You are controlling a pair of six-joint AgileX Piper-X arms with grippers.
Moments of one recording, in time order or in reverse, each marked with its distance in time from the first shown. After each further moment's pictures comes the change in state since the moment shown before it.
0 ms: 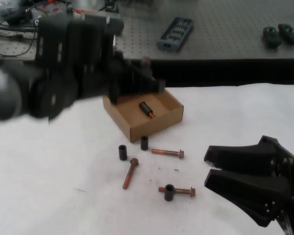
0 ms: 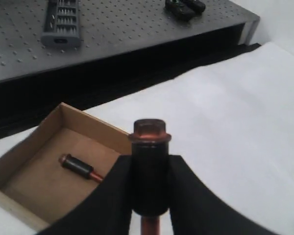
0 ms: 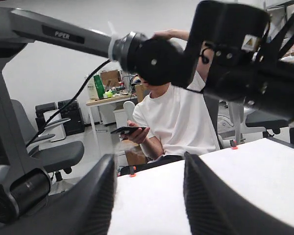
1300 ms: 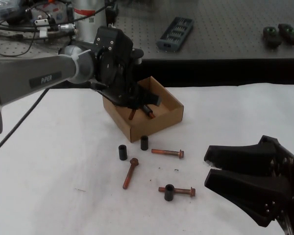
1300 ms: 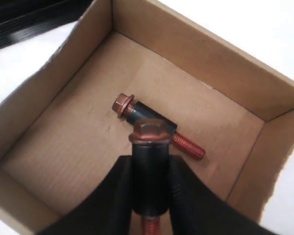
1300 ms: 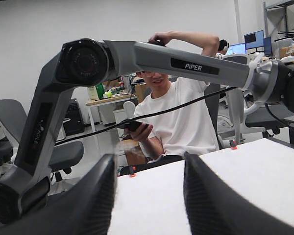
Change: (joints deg) left arm 4.7 35.9 -39.3 31.2 -0.6 5.2; right arm 0.0 0.0 0.0 -0.1 0.1 0.0
